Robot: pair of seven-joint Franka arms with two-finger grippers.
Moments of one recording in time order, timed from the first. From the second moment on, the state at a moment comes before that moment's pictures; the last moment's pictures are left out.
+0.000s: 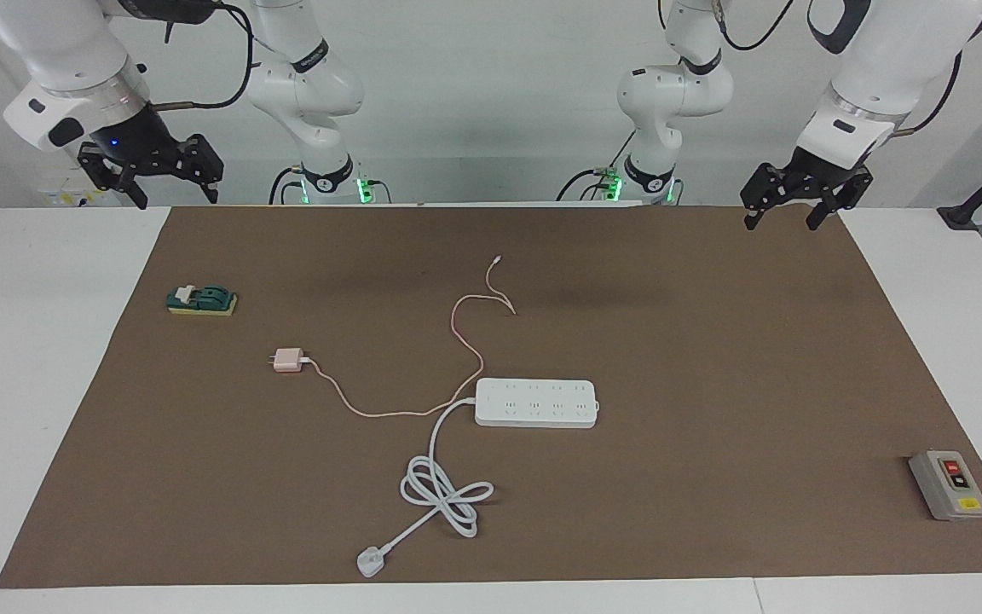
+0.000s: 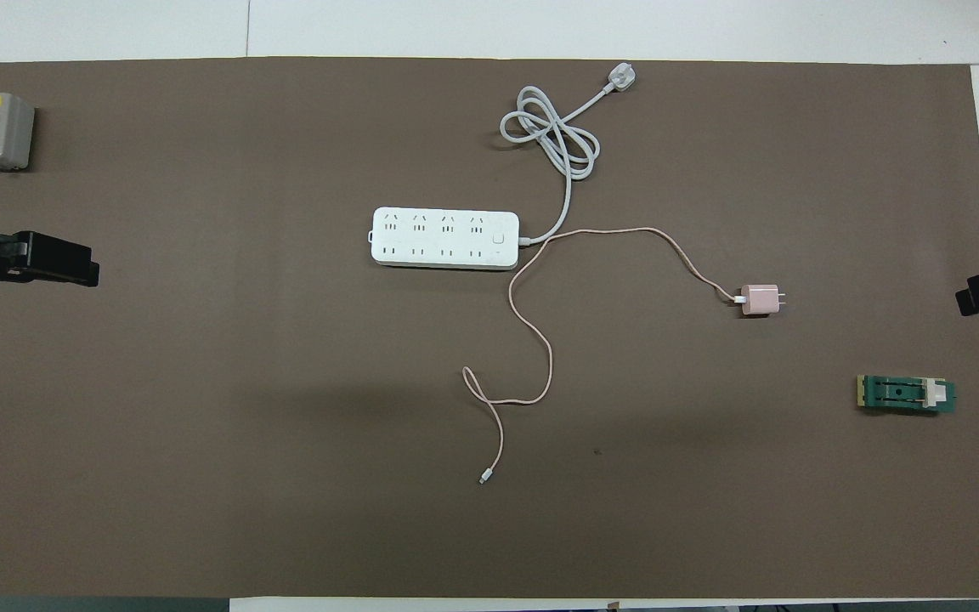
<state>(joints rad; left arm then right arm) -0.04 -0.06 -0.06 -1.63 -0.02 1.57 -0.02 -0.10 -0.03 0.03 -1.53 -0.03 1.39 -0.19</state>
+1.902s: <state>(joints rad) -0.03 0.01 -0.06 -1.97 -1.04 1.74 0.34 -0.19 -0.03 0.01 -1.75 0.26 1.47 0.52</state>
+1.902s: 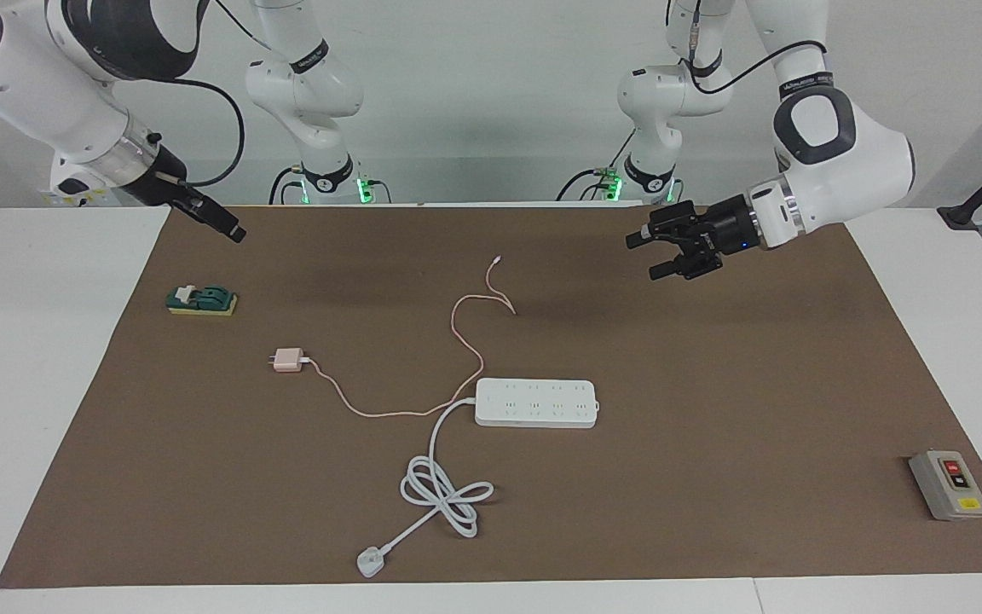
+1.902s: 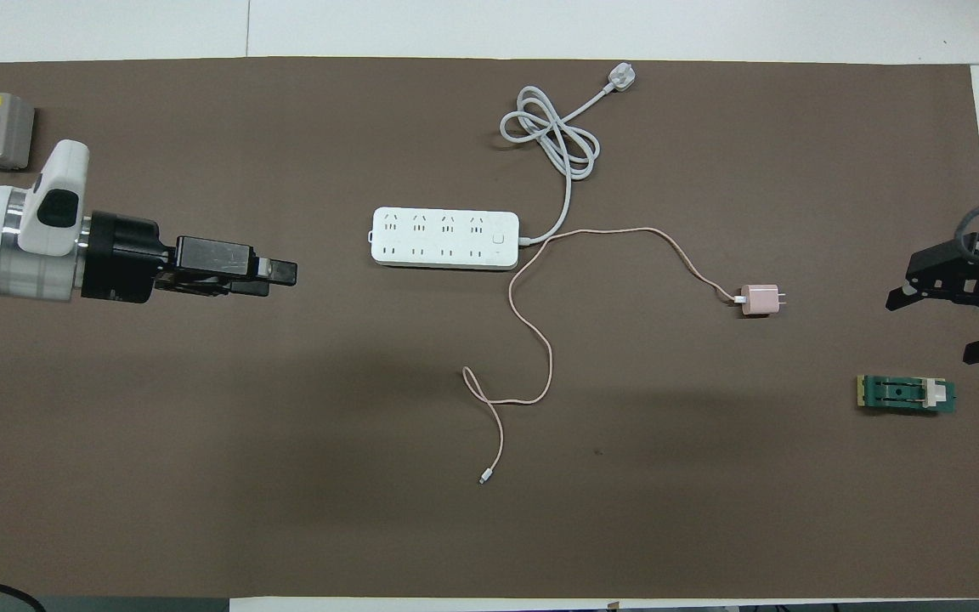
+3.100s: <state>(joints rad) -0.10 0.19 -0.06 -2.19 -1.66 1.64 0.86 -0.32 0.30 0.01 -2.05 0.84 1.89 0.70</state>
